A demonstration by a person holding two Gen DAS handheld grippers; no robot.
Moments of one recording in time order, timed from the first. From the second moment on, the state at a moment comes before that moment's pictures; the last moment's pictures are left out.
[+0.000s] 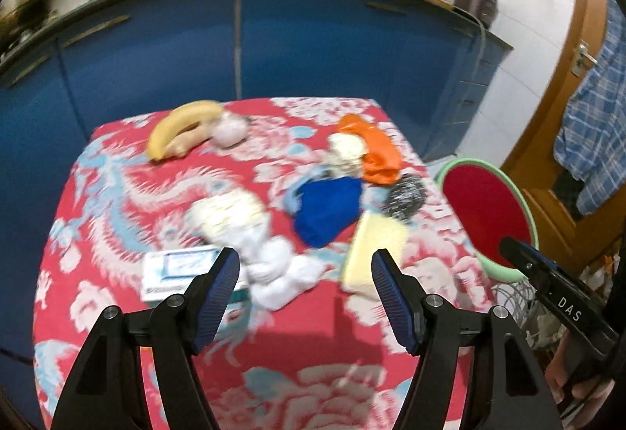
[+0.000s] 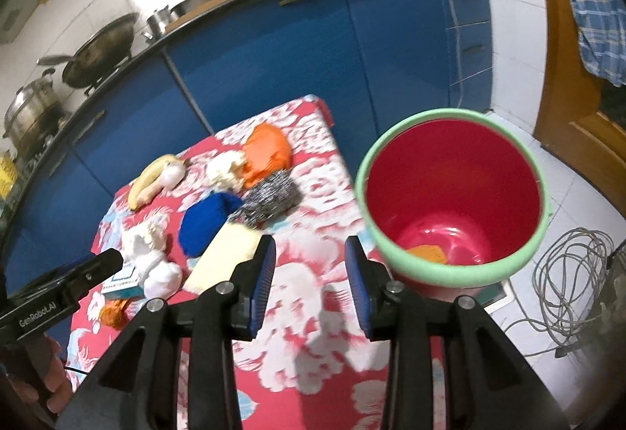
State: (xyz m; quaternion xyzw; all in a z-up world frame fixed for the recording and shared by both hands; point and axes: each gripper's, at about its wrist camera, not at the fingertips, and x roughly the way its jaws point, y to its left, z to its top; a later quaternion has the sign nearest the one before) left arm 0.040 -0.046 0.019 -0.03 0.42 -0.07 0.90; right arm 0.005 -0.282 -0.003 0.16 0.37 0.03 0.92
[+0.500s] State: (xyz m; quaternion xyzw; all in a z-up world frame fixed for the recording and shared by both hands) left arm 0.026 0.024 -0.009 -0.06 0.44 0.00 0.89; right arm 0.028 -0.230 -0.026 0.14 0.41 0.07 0.90
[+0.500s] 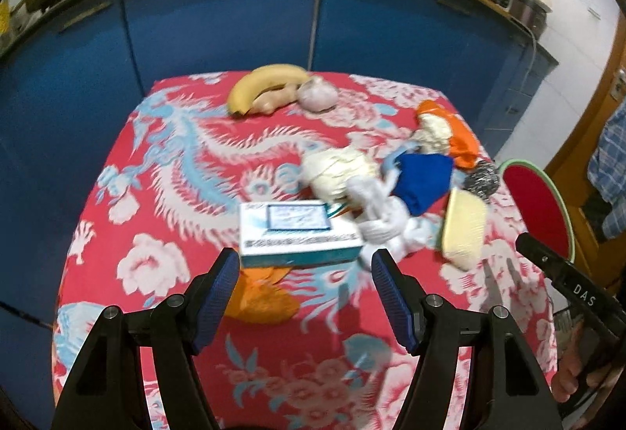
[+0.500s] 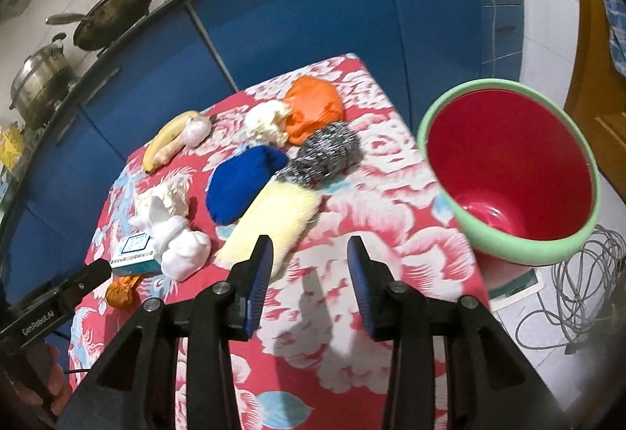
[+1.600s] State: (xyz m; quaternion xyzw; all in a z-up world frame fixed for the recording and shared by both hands) left arm 0.030 0.058 -0.059 -0.09 0.48 0.03 0.87; right arm 0.052 -0.189 -0.058 0.12 0.45 0.09 0.88
